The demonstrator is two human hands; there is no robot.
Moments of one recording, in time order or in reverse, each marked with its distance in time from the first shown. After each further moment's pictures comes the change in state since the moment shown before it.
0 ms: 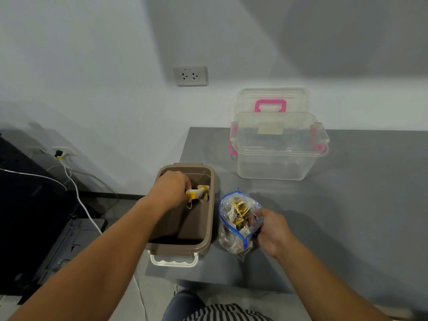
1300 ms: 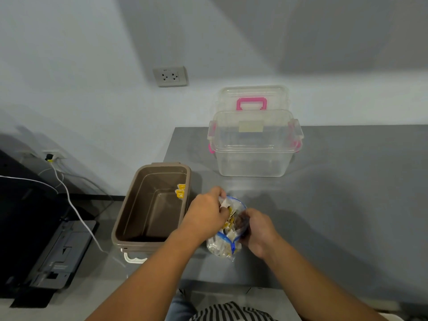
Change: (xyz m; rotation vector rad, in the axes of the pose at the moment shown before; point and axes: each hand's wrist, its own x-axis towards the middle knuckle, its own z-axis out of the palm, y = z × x) left_hand -0.047 0.128 0.066 -0.457 0.173 0.205; right_hand 0.000 -0.002 -0.040 0.001 -0.110 0.003
